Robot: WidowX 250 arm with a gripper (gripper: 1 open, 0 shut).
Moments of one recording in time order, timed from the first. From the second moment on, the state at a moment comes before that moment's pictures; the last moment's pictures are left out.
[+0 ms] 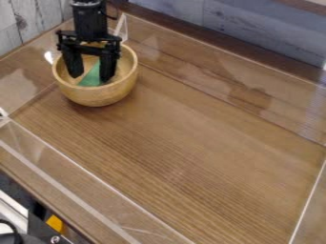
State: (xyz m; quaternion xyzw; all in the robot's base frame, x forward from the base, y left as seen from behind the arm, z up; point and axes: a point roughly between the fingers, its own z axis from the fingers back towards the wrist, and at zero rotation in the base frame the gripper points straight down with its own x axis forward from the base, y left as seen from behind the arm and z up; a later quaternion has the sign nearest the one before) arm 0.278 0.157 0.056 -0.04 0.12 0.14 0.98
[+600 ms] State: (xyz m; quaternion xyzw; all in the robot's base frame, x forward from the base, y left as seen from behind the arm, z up) arm 0.276 0.154 0.082 -0.04 0.12 0.16 0.98
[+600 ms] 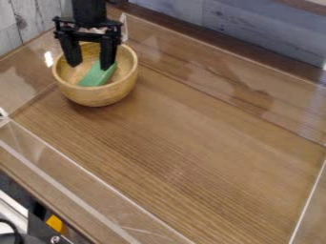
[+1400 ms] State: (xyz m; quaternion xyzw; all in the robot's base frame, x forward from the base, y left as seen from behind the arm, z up) arm 0.285 0.146 0.089 -0.04 0.11 0.16 0.98
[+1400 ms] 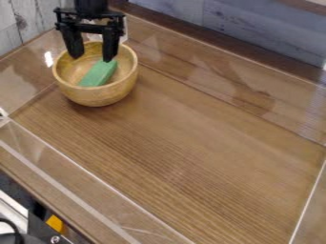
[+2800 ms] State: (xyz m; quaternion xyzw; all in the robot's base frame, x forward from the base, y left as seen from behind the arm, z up) arm 0.266 0.107 0.092 -0.05 0.12 0.10 0.99
